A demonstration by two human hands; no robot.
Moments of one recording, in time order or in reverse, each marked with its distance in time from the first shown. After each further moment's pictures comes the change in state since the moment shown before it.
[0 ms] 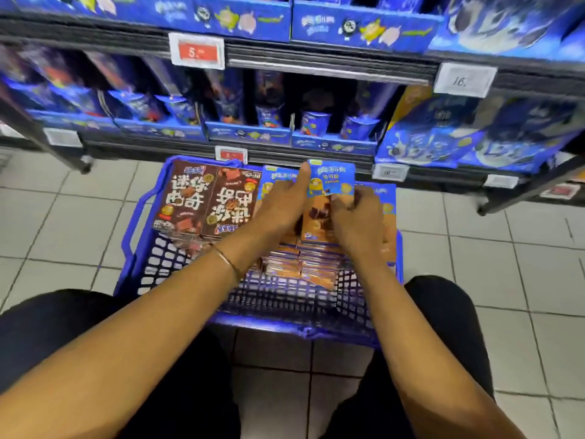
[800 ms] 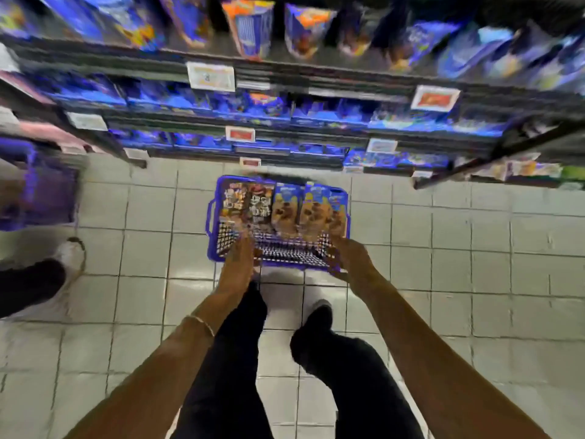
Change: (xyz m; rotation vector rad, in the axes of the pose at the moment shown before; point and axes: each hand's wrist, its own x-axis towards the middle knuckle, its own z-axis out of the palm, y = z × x) left_hand -0.280 0.154 -0.198 -0.330 -0.019 -0.472; right_hand -0.143 -0.260 -0.237 0.344 -0.475 0.831
